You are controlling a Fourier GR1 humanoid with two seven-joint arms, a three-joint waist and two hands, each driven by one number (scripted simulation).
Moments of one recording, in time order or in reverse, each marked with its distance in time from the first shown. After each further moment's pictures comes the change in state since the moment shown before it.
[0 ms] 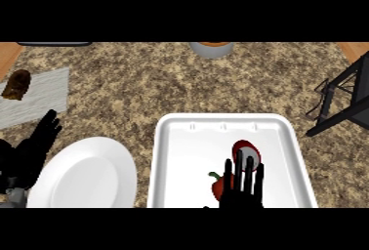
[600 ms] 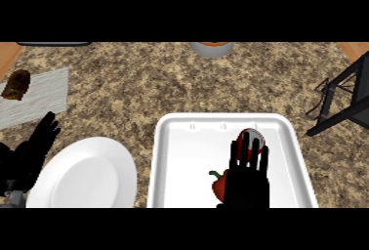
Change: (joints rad) left arm 0.013 -0.015 0.027 0.016 -0.017 -0.026 -0.017; right arm -0.088 0.055 -0.169 0.019 -0.092 0.055 -0.052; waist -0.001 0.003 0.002
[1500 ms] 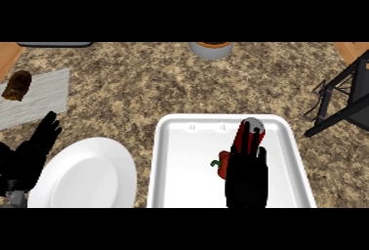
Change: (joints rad) left arm 0.007 -0.036 0.032 -0.032 -0.036 -0.020 0.031; right arm -0.069 -0.003 -0.071 0.092 -0.026 -0.050 -0.042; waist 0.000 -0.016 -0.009
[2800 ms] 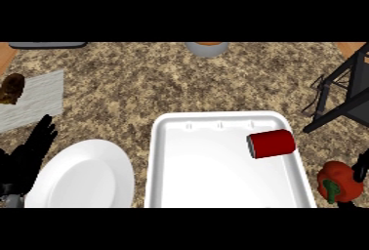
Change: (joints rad) left arm 0.023 -0.032 0.062 -0.004 -0.039 -0.040 0.008; right arm 0.197 -0.282 -0.690 -0.621 -0.533 0.080 -0.358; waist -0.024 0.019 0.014
